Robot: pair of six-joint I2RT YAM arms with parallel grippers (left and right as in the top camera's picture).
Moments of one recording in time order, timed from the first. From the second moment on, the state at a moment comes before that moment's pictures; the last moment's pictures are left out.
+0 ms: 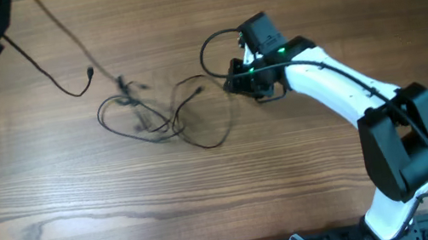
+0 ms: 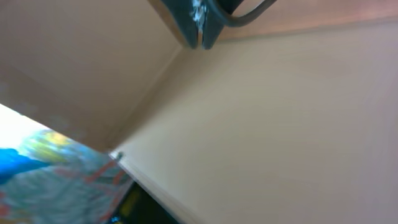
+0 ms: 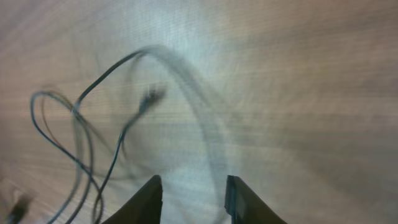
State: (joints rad) left arm 0.21 1.39 2.20 -0.67 0.87 -0.58; right arm 0.41 1.89 1.30 -0.54 -0.36 0.65
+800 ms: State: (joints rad) left arm 0.18 1.38 2.21 -0.51 1.17 -0.59; right arm 0.64 1.58 1.31 -0.28 -0.71 0.51
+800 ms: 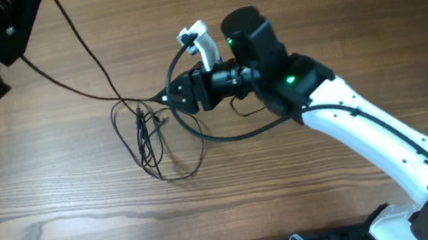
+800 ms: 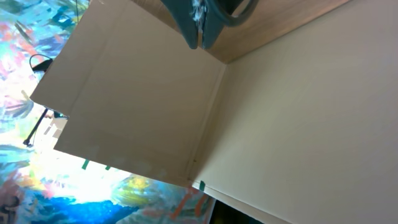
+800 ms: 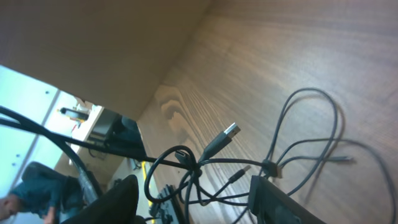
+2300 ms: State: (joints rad) left arm 0.18 1.53 2.21 -0.59 1.07 -0.59; right arm 0.77 1.79 1.31 -0.26 -0.48 0.75
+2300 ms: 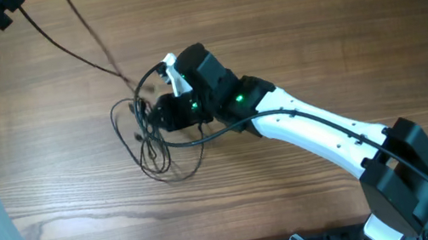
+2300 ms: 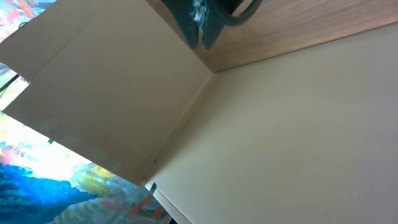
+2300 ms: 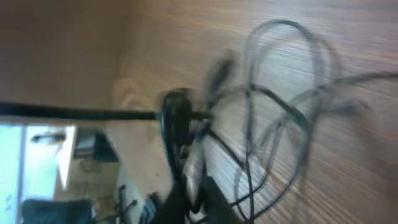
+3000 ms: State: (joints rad) left arm 0.46 1.41 2.21 -0.52 1.08 -0.72; right arm 0.42 1.93 1.26 -0.49 -0.34 0.59
